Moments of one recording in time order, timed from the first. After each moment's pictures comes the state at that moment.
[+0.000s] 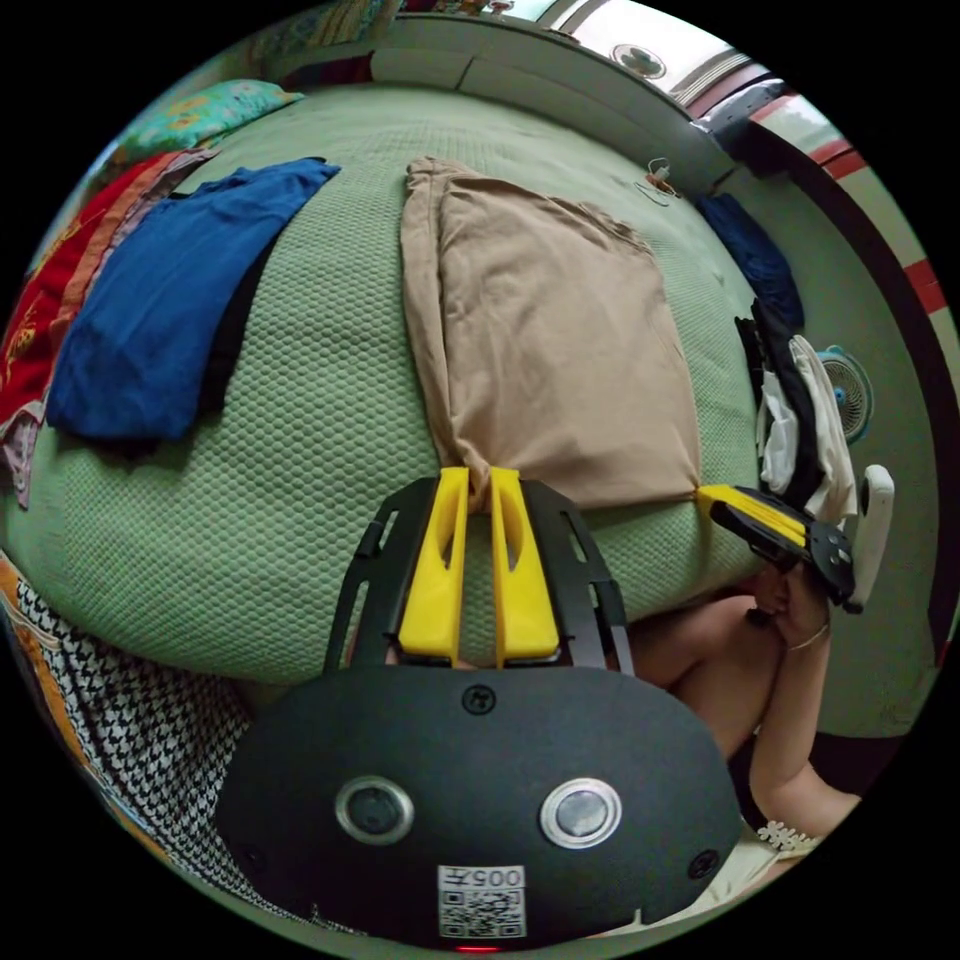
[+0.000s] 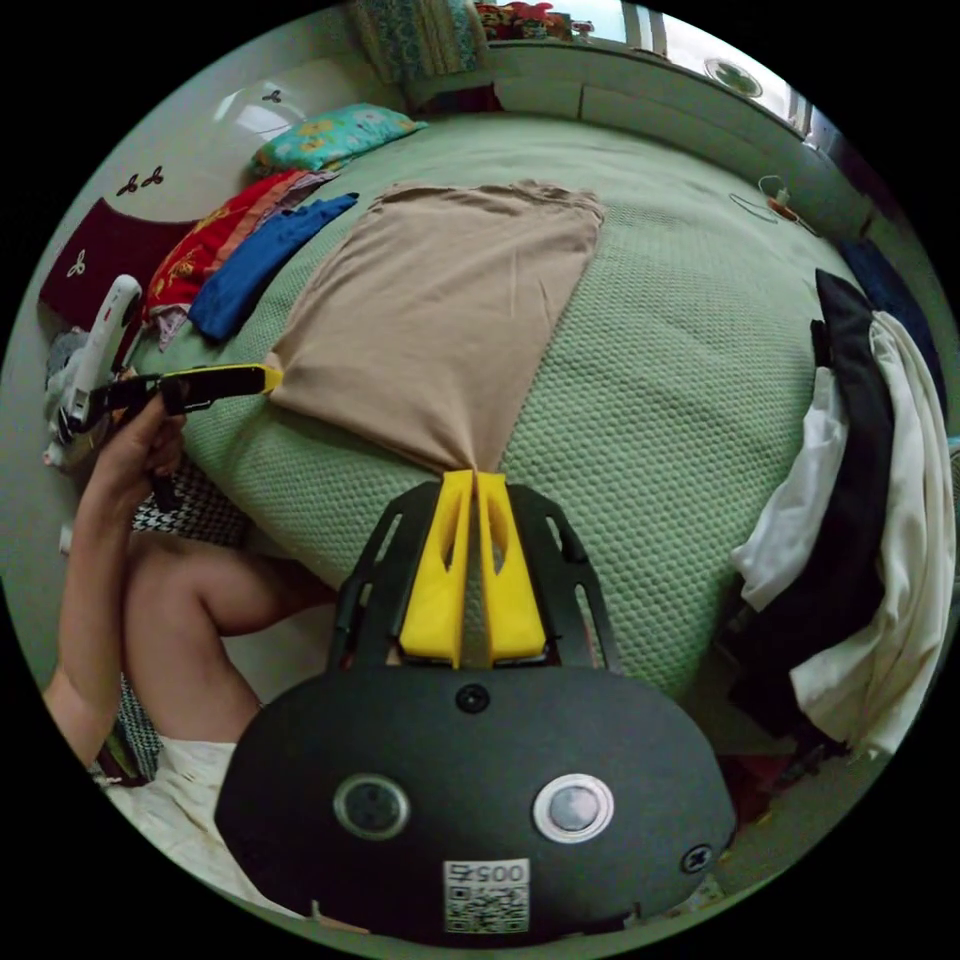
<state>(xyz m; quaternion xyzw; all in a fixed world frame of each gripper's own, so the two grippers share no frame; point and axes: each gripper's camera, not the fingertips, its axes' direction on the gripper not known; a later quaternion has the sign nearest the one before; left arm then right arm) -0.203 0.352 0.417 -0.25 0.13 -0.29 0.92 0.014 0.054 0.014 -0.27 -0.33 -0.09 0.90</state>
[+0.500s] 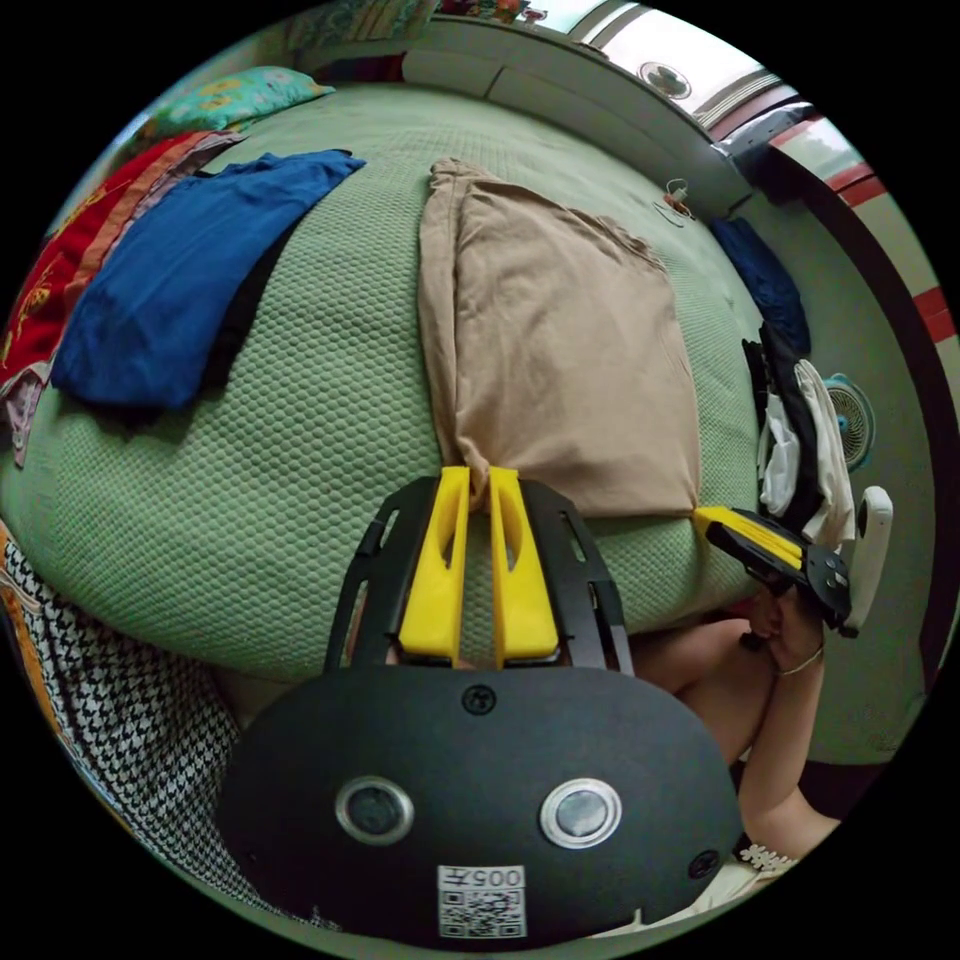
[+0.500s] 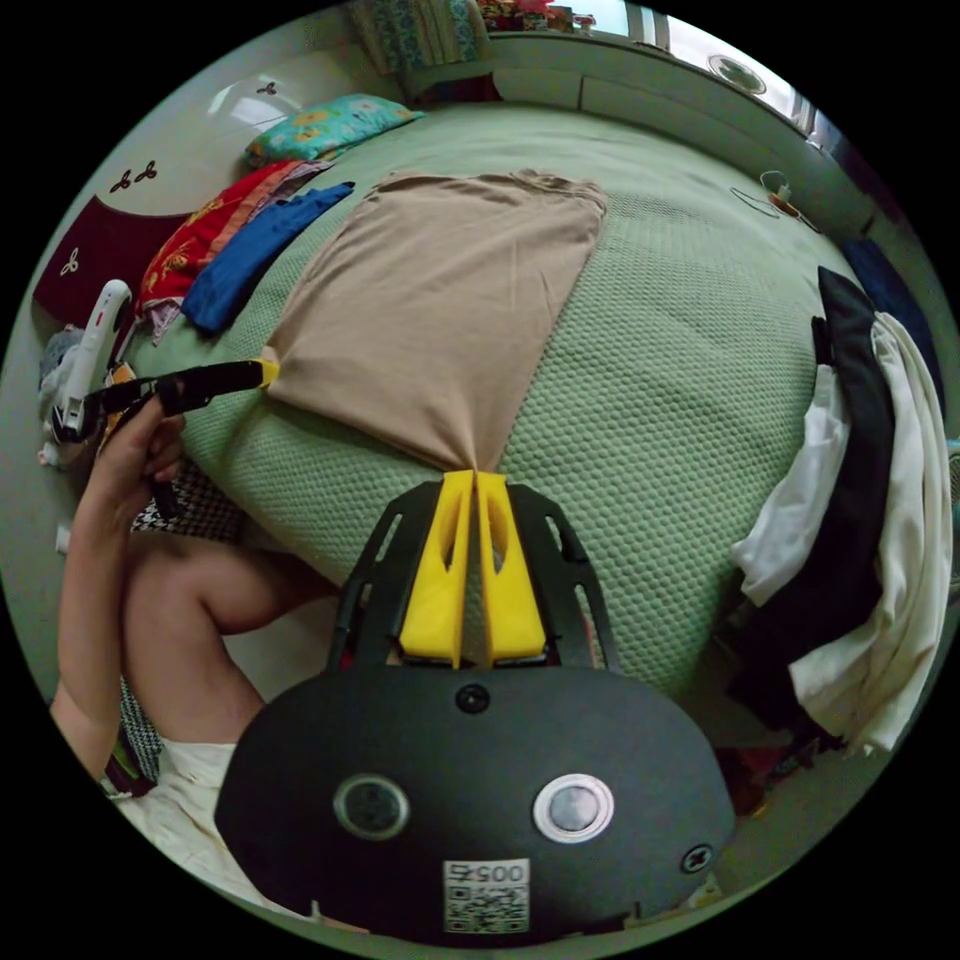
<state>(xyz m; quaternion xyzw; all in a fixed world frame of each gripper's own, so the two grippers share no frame) -0.170 0.341 0.421 -0.23 0.12 -0.33 0.91 0.019 0.046 0.045 -0.28 -0.31 -0.10 0.90</state>
